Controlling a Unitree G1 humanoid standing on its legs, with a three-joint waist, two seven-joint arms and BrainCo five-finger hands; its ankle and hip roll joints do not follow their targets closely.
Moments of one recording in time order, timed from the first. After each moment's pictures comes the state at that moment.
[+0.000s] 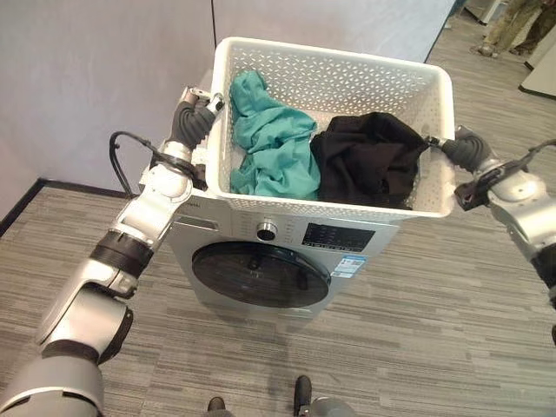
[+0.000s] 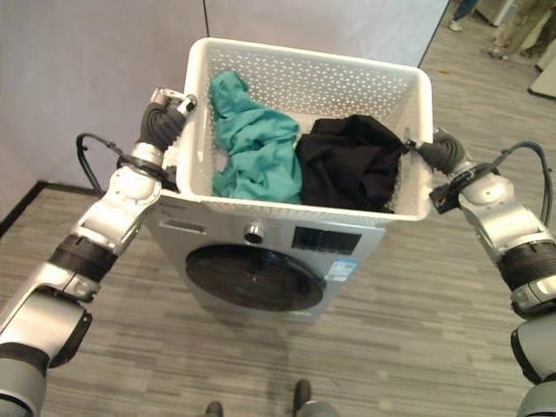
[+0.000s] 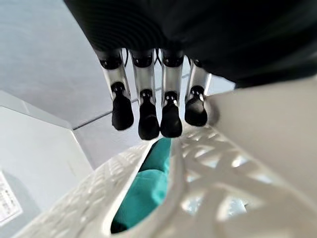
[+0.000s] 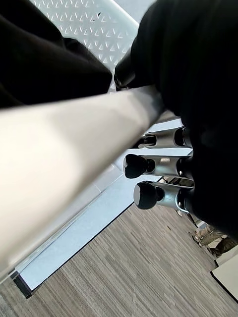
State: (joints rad) left arm -0.95 0.65 -0.49 0.47 -0.28 -0.07 0.30; right arm -0.89 -1.03 0.59 0.56 0.50 0.05 0.03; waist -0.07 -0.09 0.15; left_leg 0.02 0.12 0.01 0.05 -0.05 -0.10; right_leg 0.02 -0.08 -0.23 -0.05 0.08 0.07
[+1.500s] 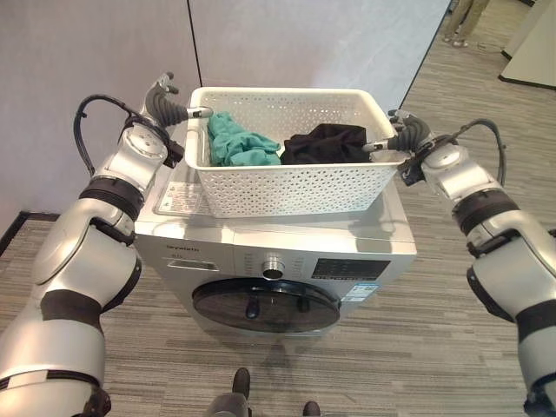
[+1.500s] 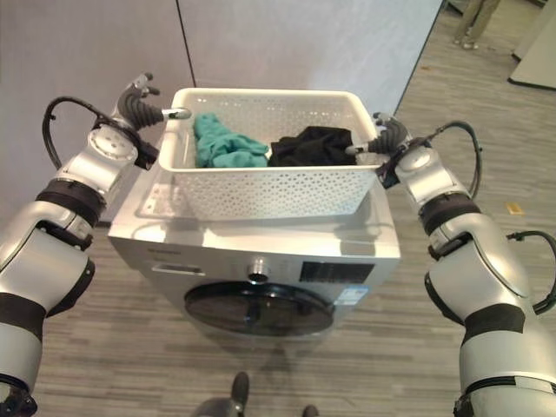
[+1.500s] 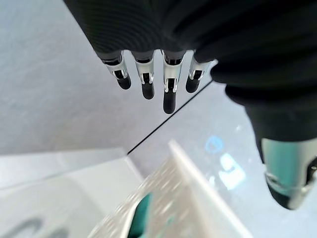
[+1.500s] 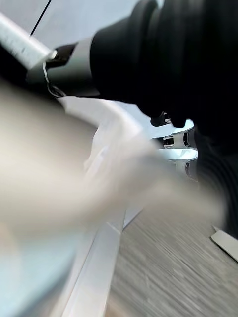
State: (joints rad) left arm -1.30 0.67 -0.67 1.04 -0.39 0.03 0.21; right arm -1.25 -0.66 0.68 0.97 0.49 0.12 -0.05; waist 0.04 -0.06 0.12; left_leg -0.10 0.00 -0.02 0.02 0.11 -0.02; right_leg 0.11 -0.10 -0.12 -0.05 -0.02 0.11
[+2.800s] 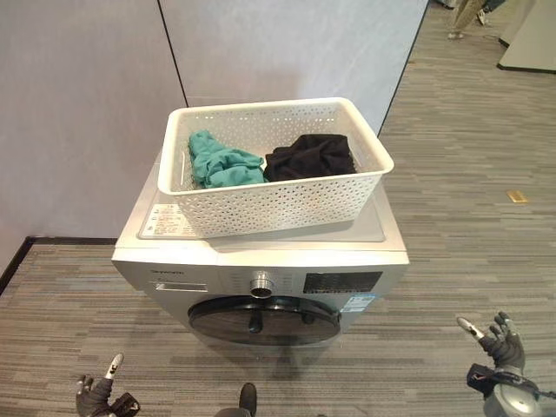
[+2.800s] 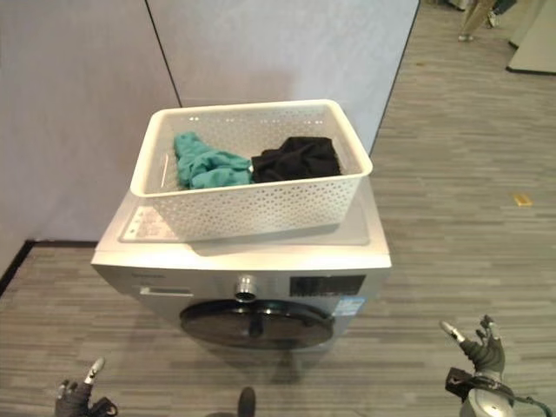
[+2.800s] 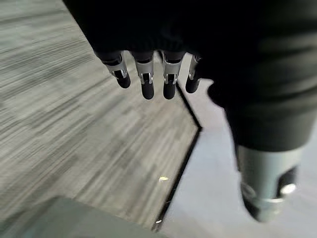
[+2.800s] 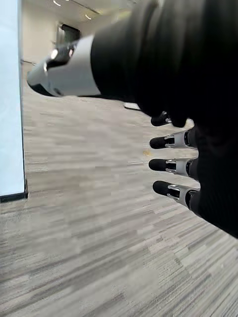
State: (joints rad) left arm 0.27 0.26 0.27 0.64 -0.63 -0.11 0.31; right arm 0.25 -0.37 -0.31 0.44 0.36 -0.06 -0.17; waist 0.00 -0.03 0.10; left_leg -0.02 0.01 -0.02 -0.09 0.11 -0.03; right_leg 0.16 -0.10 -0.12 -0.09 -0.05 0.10
